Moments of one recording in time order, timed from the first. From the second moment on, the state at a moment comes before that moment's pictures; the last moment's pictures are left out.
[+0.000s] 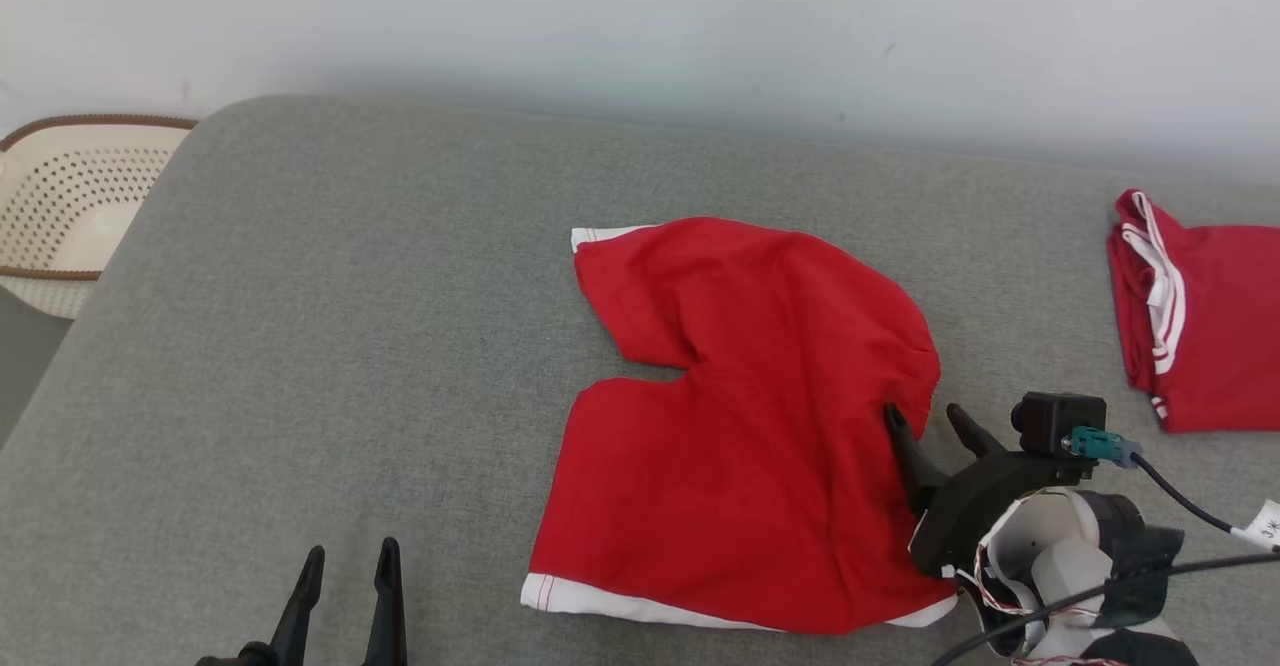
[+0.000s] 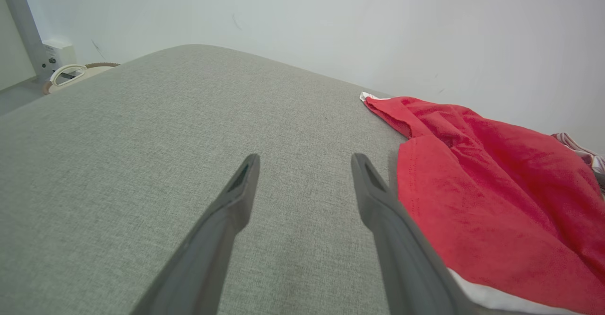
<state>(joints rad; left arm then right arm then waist) -0.04 0.05 -0.06 0.10 -0.27 0.00 -0.26 -0.45 -0.19 0.31 0.58 0.40 0.13 -0.01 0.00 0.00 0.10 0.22</state>
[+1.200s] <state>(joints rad) -0.04 0.05 -0.06 0.10 -0.28 0.01 -0.26 -0.18 -0.17 0.17 0.08 0.17 0.13 0.06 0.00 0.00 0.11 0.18</state>
